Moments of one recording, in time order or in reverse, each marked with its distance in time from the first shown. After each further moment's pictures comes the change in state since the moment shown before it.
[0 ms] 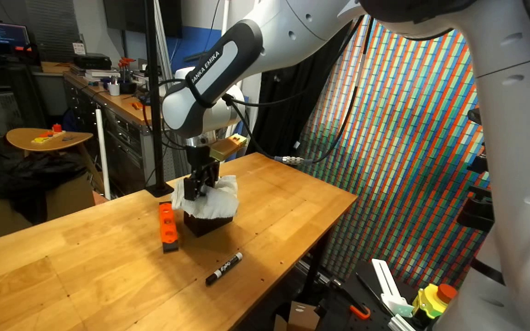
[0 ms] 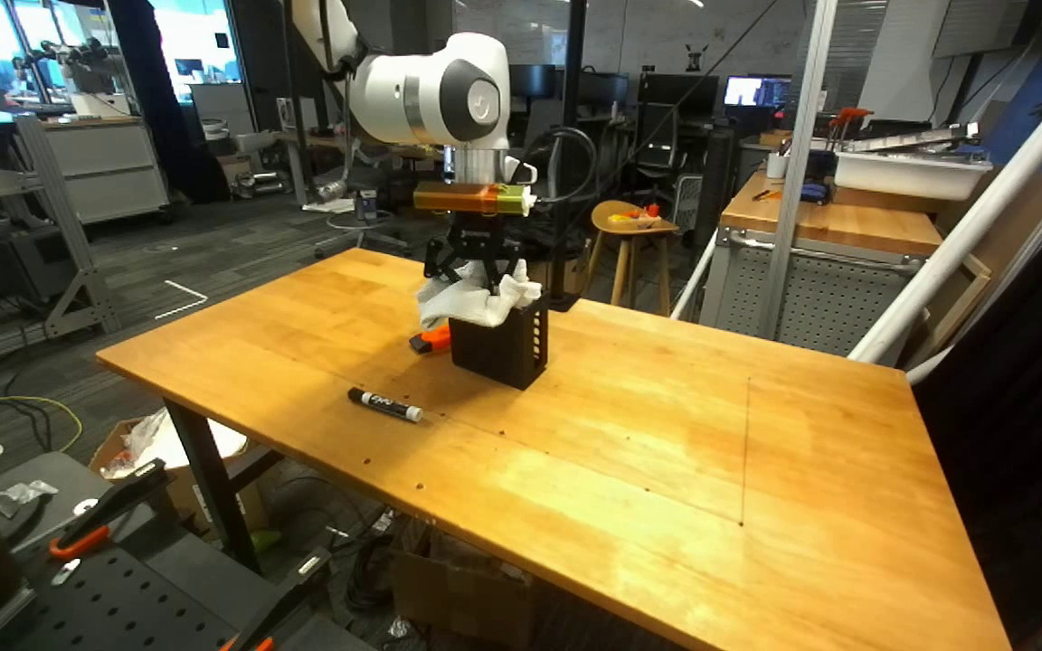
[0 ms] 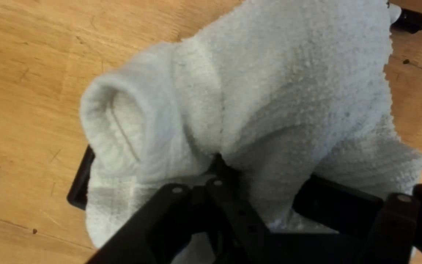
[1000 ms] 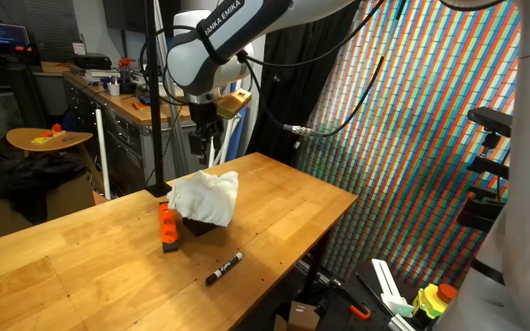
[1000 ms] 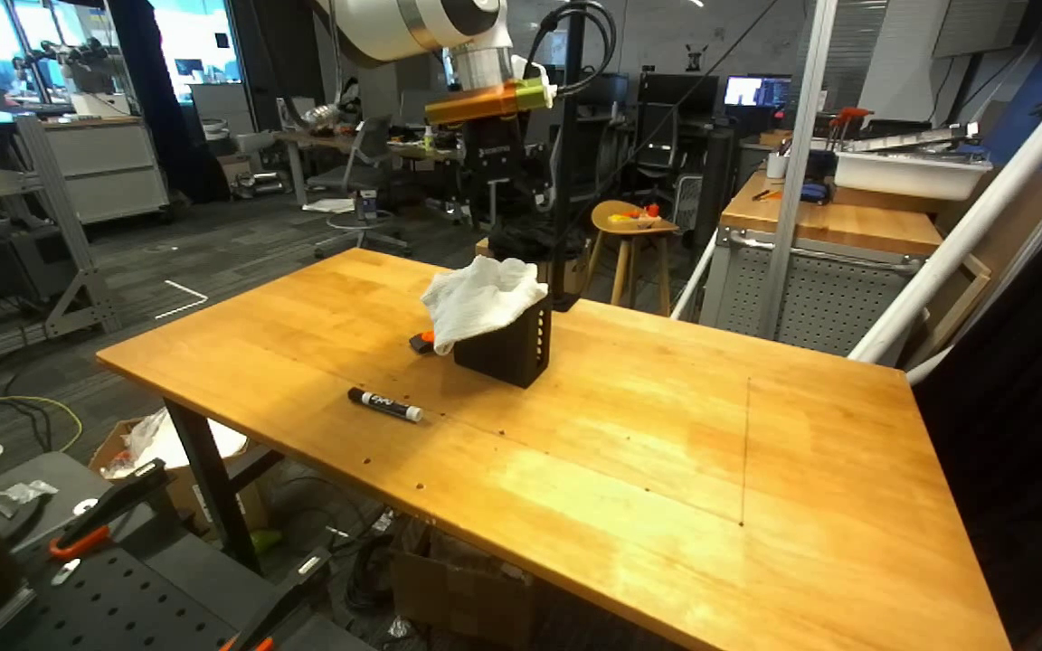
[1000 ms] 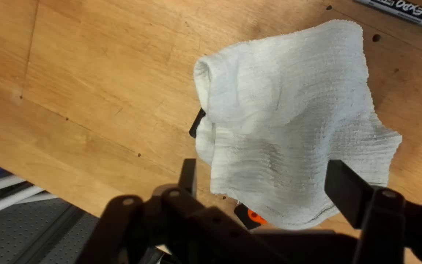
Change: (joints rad) arm 0.004 -0.176 -0.013 0.016 -0.154 -0.057 -0.004
